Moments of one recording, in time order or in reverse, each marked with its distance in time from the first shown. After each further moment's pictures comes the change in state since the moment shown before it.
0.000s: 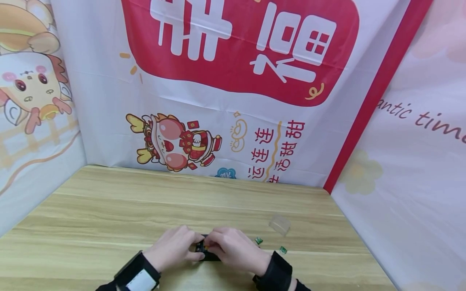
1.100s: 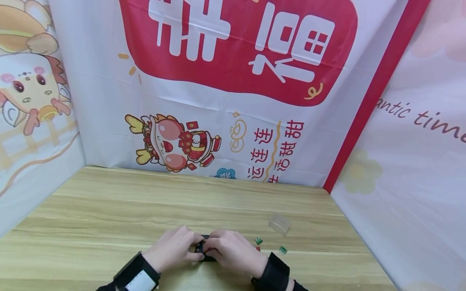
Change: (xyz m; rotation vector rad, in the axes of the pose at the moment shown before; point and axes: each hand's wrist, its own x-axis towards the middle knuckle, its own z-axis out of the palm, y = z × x) left_hand 0.001 -0.002 0.001 -0.005 0.012 0.012; right_hand -0.001 0.000 0.006 -0.062 -0.019 -0.024
